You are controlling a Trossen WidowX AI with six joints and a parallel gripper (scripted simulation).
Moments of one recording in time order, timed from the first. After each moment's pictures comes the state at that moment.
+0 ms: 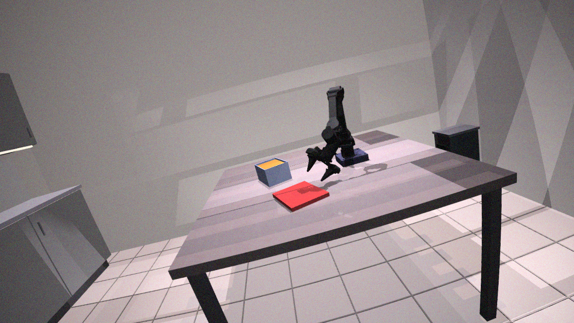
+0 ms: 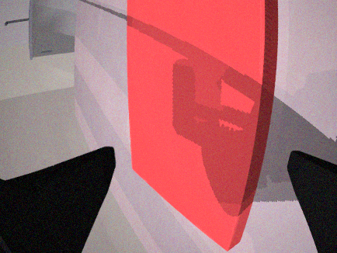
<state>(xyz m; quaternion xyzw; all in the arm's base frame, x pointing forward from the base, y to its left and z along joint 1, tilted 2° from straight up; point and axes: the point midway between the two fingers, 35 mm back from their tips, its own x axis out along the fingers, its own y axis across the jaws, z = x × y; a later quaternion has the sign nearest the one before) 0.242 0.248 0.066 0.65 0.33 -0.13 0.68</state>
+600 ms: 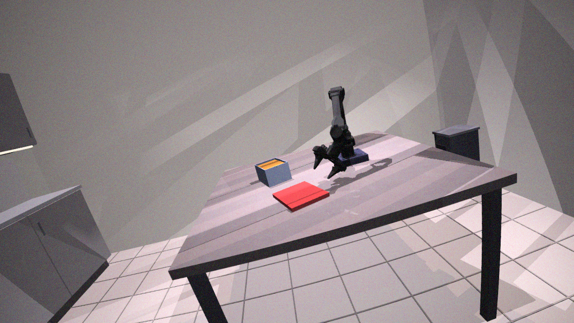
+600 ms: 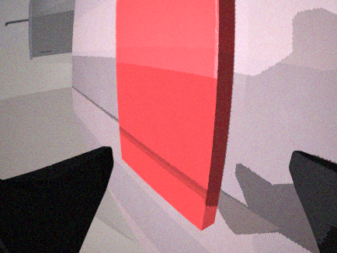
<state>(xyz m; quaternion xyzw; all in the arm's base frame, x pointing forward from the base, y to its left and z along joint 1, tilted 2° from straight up) 0.206 0.238 0.064 0.64 0.33 -0.13 0.68</state>
